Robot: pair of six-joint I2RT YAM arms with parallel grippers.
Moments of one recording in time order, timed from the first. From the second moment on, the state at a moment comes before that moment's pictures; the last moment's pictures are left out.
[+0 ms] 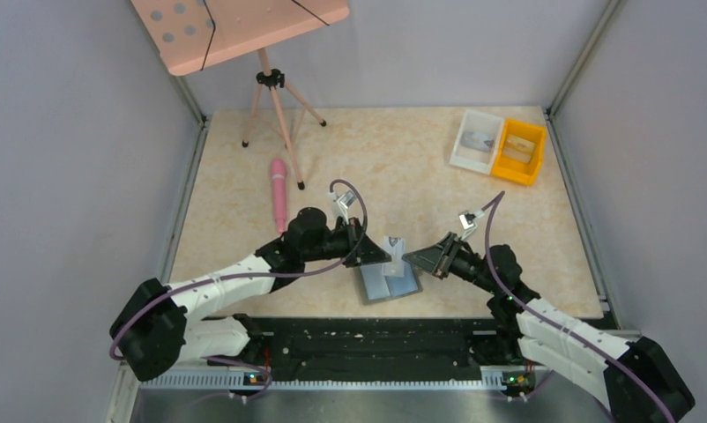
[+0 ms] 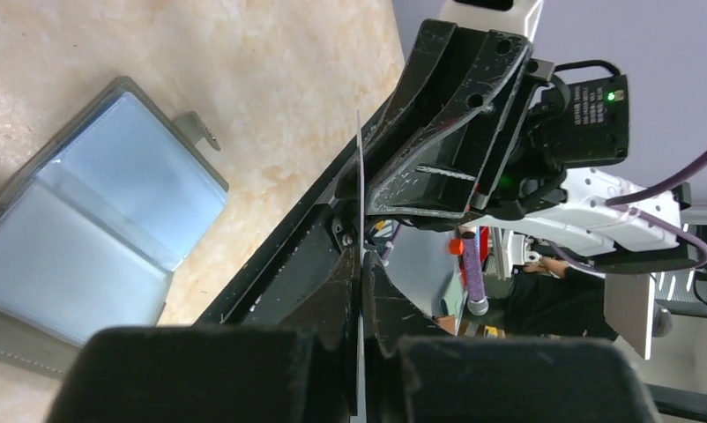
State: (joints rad) left arm -0.79 1.18 0.59 0.28 0.49 -1.04; right arm 0.58 0.77 0.08 0.68 -0.40 1.18
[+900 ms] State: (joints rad) left arm -0.79 1.04 0.58 -0.04 0.64 -0.81; right arm 0.43 1.10 0.38 0.53 -1.01 0.76
